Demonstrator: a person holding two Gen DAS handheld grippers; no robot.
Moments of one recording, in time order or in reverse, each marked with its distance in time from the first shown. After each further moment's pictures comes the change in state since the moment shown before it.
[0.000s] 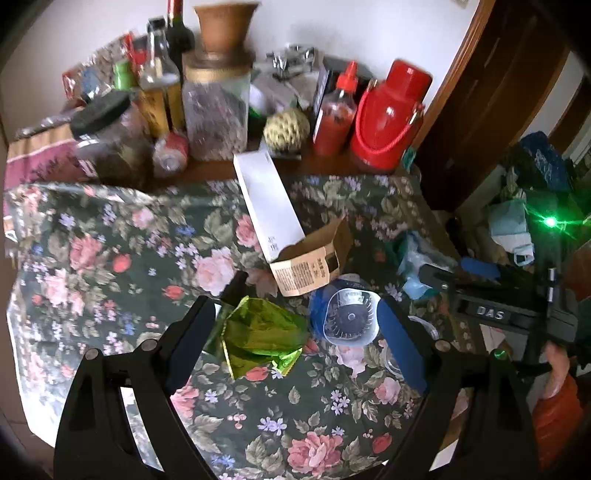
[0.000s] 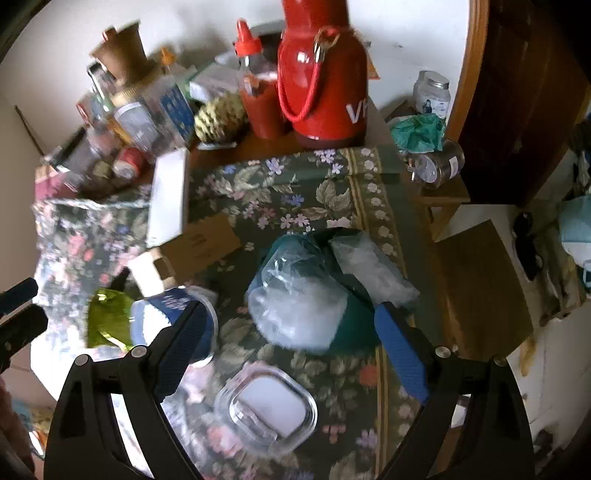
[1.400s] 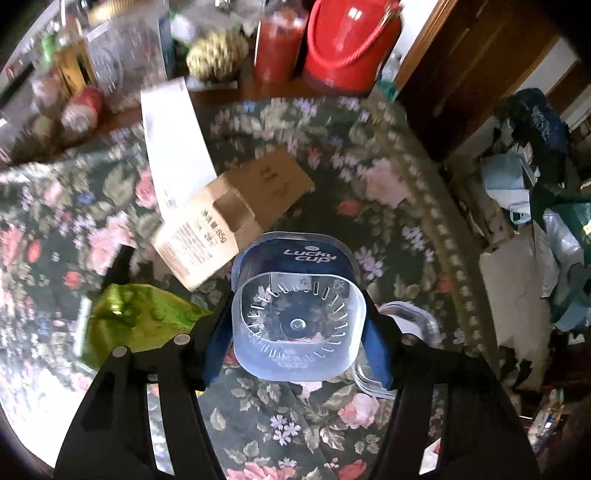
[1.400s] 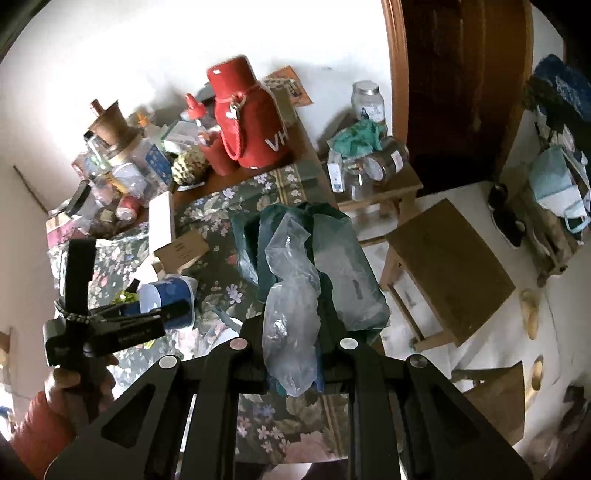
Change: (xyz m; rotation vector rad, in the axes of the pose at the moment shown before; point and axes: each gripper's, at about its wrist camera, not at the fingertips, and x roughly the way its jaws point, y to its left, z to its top) left arm 0.086 -0.057 -0.012 0.070 0.169 -0.045; right arm -0.110 -0.060 -0.055 0.179 -0.164 0.003
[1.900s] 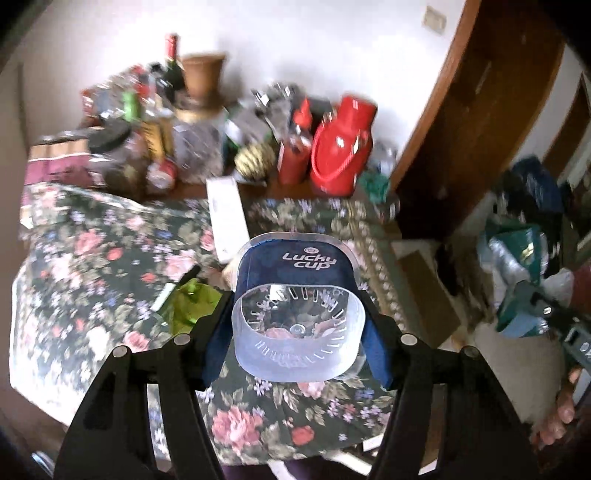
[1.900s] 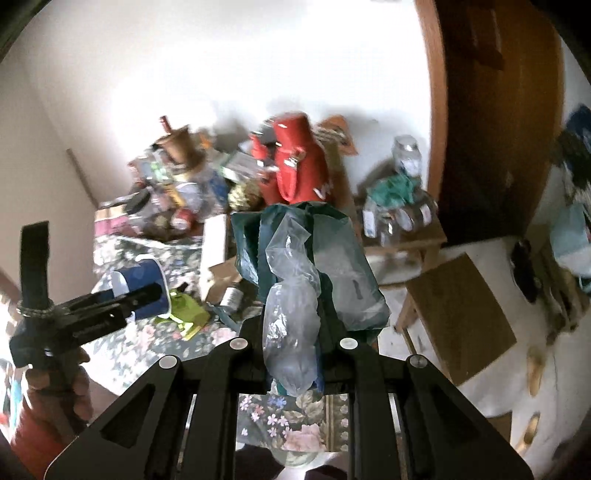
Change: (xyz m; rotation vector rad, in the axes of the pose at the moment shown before) left arm -0.156 -0.034 -0.049 -0.134 -0.337 0.071; right arm -0.073 0.011 -0.001 -0.192 -0.134 0.155
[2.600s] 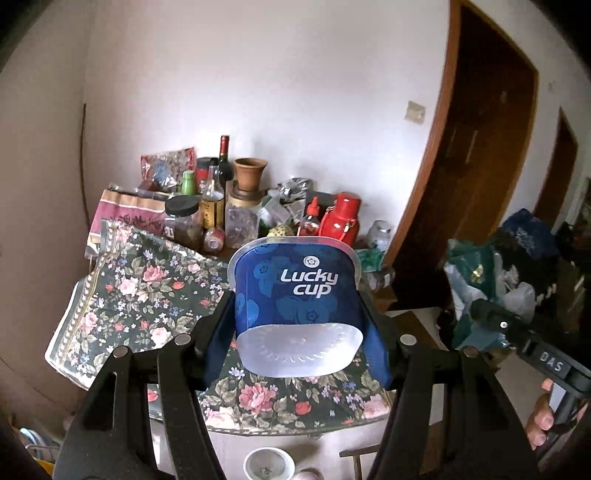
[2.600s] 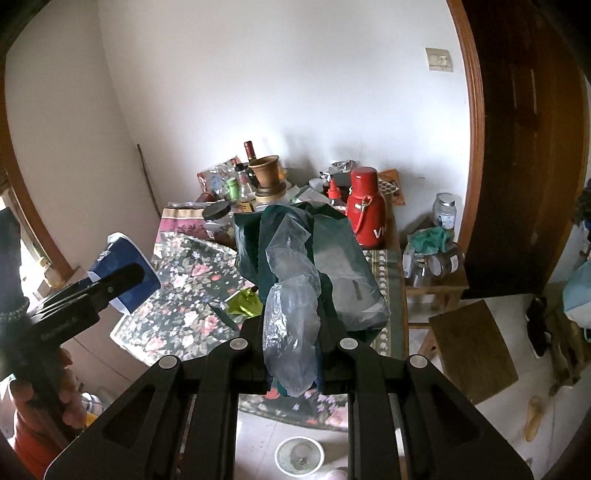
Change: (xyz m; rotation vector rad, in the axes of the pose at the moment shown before) left arm -0.181 -0.006 -0.070 -0.009 -0.335 0.043; right arm -0.094 0.077 -0.047 -0.118 -0.155 0.080
